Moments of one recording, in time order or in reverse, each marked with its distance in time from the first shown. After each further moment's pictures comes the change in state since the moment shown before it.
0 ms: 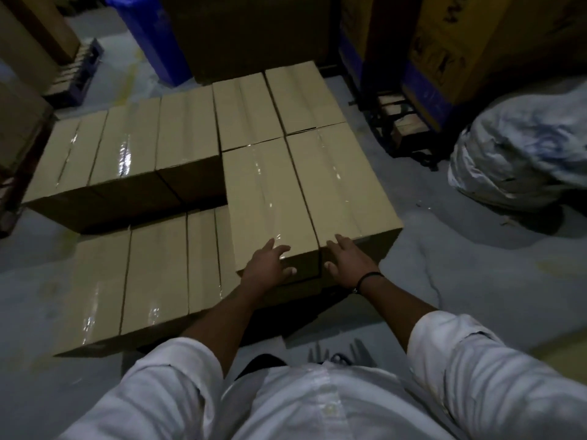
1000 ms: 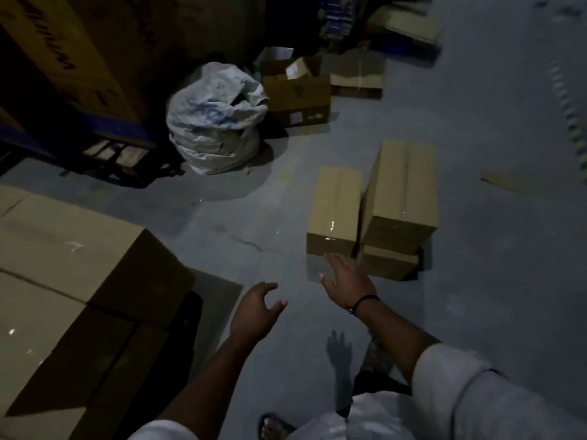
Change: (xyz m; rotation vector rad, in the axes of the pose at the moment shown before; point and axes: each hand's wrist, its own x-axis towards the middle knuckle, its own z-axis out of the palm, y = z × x) left_hand -0.253 0.236 0.251 0.023 -0.394 0.733; right_hand -0.524 0.130 0.104 0.372 0.631 0.940
